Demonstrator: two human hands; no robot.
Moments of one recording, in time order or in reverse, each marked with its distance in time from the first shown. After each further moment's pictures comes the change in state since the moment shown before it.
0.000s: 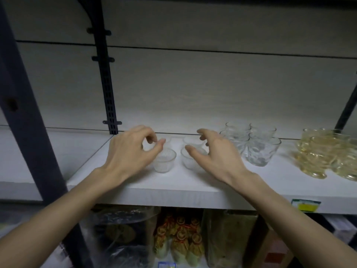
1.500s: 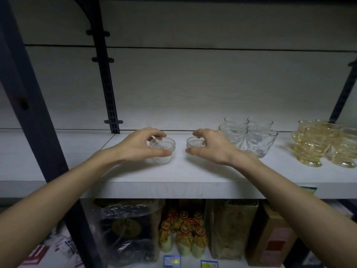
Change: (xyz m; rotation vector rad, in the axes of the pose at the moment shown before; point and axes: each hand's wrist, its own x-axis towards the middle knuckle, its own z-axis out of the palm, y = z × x) left_hand 0.026 -0.029 0.014 -0.369 -0.580 -0.100; right_hand 0.027 0.012 0.009 0.024 -0.251 0.040
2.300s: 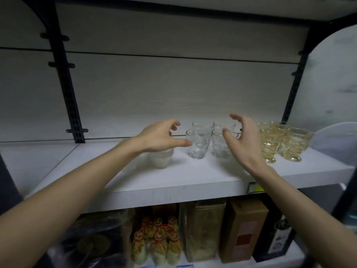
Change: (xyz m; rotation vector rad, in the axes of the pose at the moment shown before) left_hand 0.069 0.113 0.047 0.082 -0.054 0.108; right_hand -0.067 0.100 -0.061 0.104 0.746 0.125
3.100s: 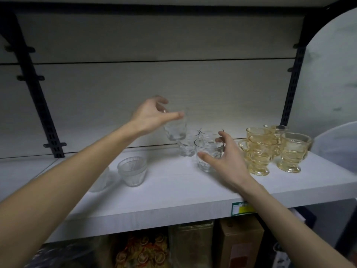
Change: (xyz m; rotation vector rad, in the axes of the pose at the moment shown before) left_hand 0.099 0.038 -0.002 -0.225 0.336 -0.101; right_hand 0.009 0.064 0.017 0.230 -0.258 0.217
